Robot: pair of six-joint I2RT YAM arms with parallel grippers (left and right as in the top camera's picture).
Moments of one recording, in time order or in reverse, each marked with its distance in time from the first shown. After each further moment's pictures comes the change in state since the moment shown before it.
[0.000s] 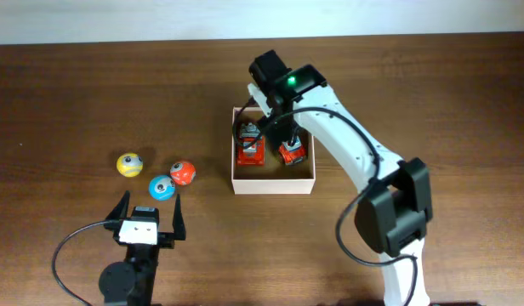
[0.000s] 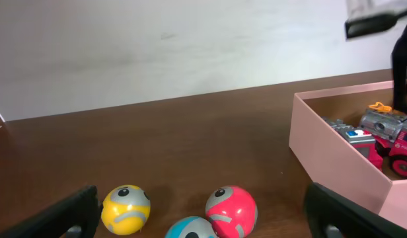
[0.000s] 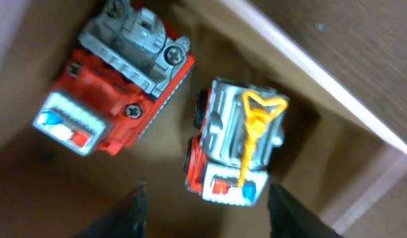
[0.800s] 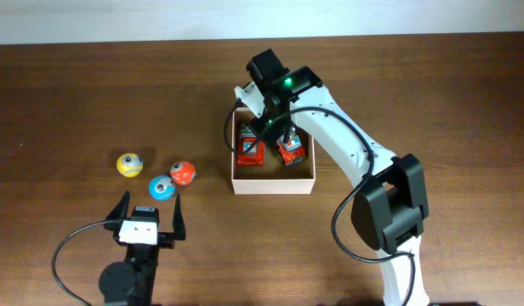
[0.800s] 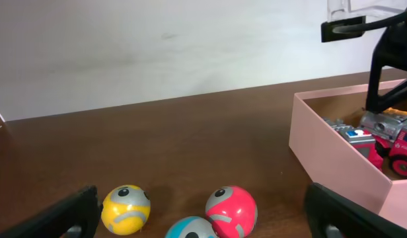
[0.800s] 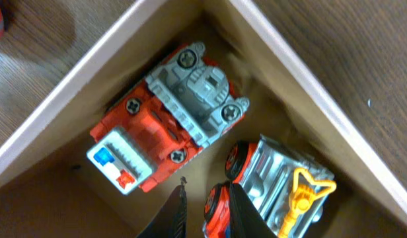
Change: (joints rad) left arm 0.000 0.000 0.000 0.000 0.000 0.000; right arm 0.000 0.028 -0.003 0.109 -0.143 -0.179
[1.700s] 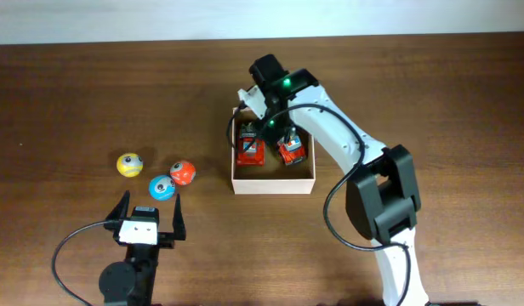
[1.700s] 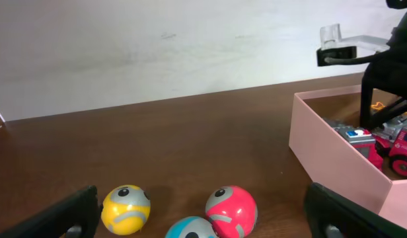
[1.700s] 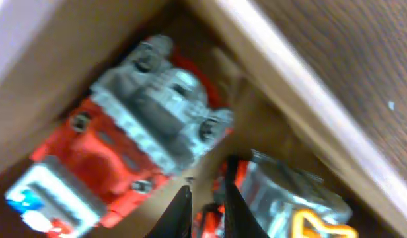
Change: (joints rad) left arm 0.000 0.000 0.000 0.000 0.000 0.000; right arm -0.040 0.076 0.000 0.033 -0.004 0.000
